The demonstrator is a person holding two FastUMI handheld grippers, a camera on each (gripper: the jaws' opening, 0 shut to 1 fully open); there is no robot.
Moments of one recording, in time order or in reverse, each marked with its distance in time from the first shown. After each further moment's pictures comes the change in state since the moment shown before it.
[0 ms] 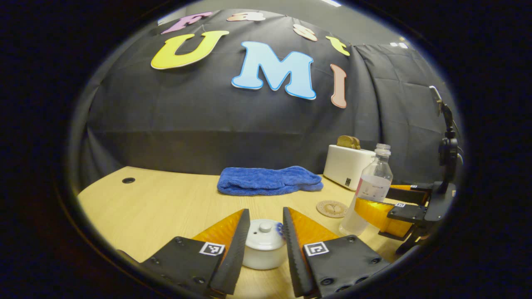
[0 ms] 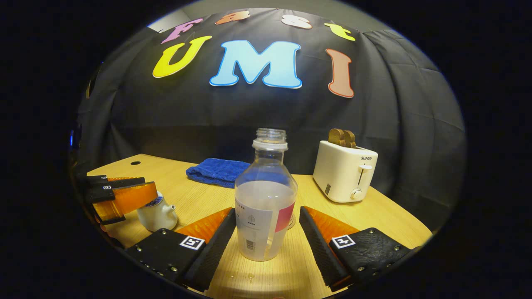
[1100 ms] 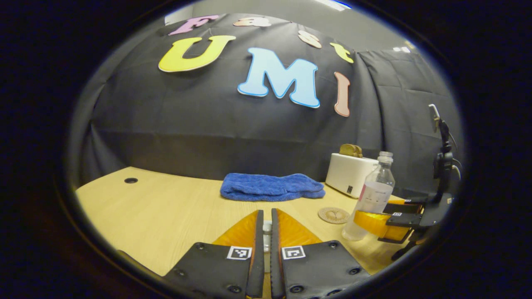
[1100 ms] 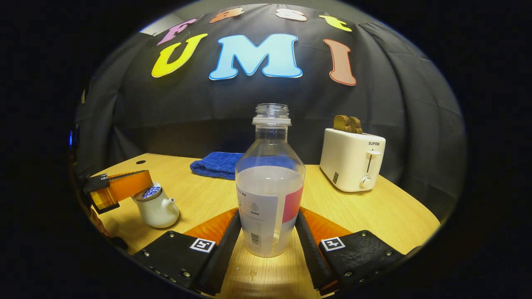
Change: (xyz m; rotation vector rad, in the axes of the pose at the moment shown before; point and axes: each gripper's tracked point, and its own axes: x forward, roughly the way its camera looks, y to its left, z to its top) left arm -0.004 0.002 0.005 -0.055 -0.071 -0.001; right arm 0.004 -0.001 -0.014 0.045 0.027 0.036
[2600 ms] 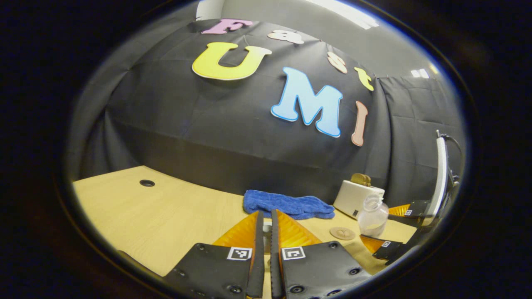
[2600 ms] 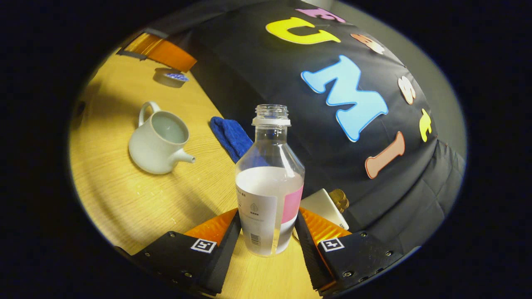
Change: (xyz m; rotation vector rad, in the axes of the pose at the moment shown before) left arm -0.026 0.079 0.040 -0.148 -0.119 0.023; right arm -0.007 0.038 0.023 -0.973 0.035 -0.139
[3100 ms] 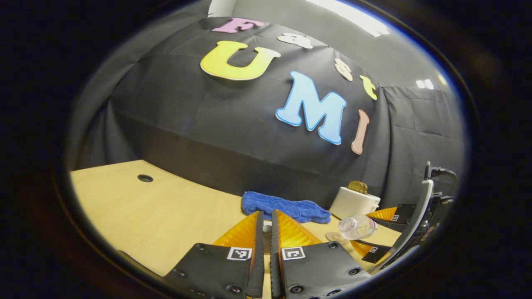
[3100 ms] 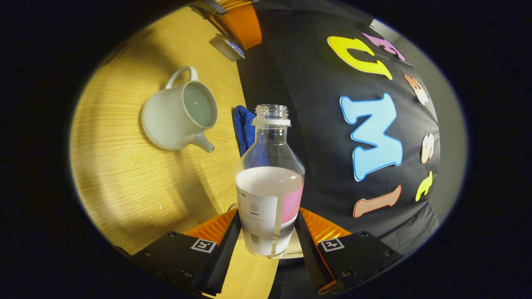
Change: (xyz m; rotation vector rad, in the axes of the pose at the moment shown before) left arm -0.001 0.014 0.005 -0.065 -0.019 -0.003; right arm 0.014 -0.006 0.019 -0.393 -0.024 -0.035
